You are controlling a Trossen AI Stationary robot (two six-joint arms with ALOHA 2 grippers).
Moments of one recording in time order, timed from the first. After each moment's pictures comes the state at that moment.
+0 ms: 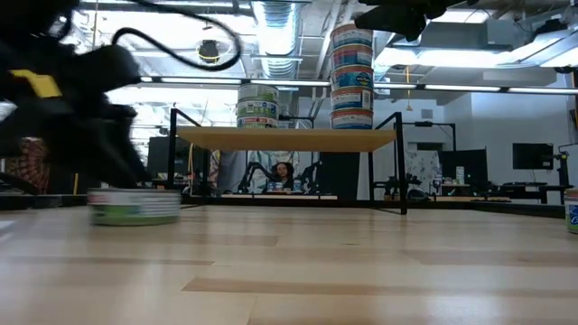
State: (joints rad) left arm -0.51 1.35 0.48 -0.02 -0.67 -0.34; right arm 0.23 1.12 0.76 0.11 0.36 0.02
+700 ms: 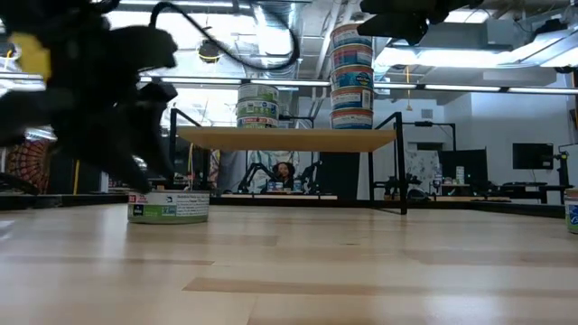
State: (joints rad) left arm -0.51 1.57 0.82 -0.36 -0.56 -0.17; right arm 0.23 1.12 0.76 0.07 0.36 0.03
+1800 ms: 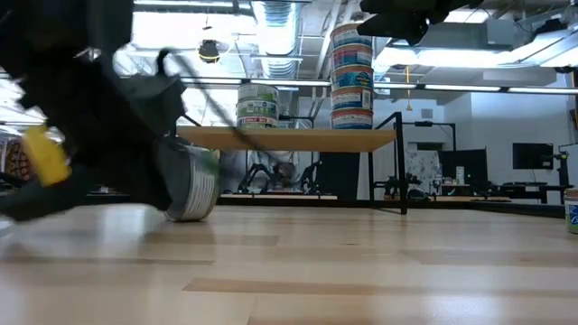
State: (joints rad) left arm -0.55 1.83 1.00 -0.60 -0.78 -0.28; right arm 0.23 1.12 0.76 0.07 0.36 0.03
